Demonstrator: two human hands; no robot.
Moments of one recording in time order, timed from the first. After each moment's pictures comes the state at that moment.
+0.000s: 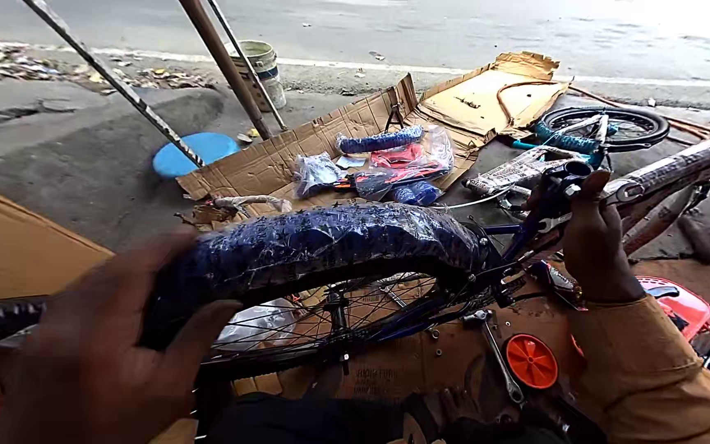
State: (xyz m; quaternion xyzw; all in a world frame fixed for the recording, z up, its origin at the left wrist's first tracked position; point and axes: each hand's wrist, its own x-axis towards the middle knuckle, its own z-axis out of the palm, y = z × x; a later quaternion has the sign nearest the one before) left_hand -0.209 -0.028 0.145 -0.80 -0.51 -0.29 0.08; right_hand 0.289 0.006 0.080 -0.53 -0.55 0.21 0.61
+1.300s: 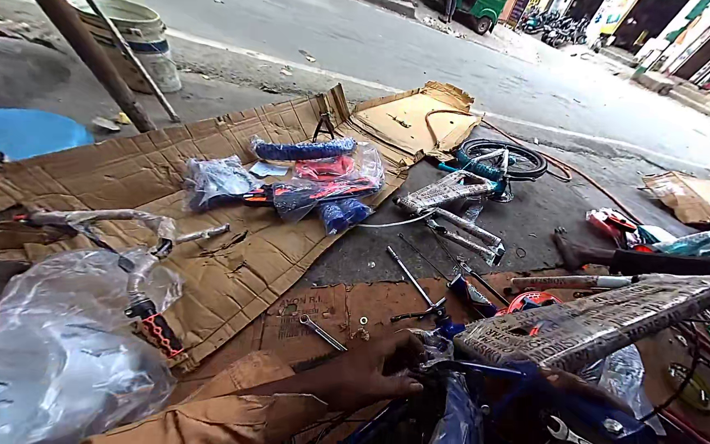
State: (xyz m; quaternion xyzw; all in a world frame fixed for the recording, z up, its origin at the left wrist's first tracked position) left_hand 0.060 0.027 0.012 -0.67 -0.11 -0.03 -0.73; right_hand 0.295 -0.186 0.040 -0.44 -0.46 0.19 0.75
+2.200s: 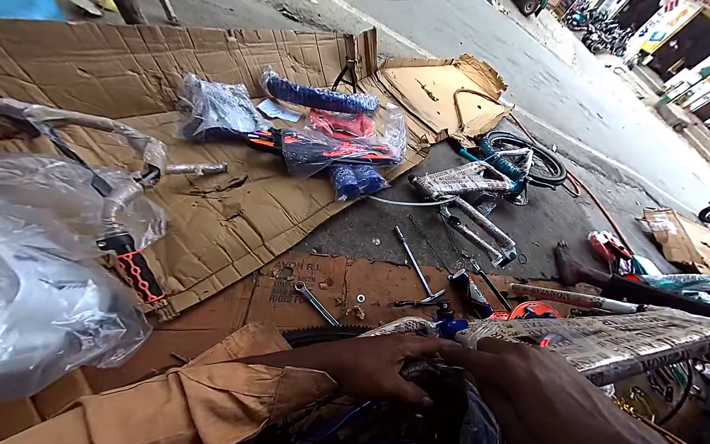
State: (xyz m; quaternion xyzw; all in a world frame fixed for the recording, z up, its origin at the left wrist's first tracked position) left_hand 0.062 0.041 0.007 -0.69 0.00 0.00 -0.72; right_hand 0.253 -0.067 0.141 -0.60 -0.76 0.23 -0.12
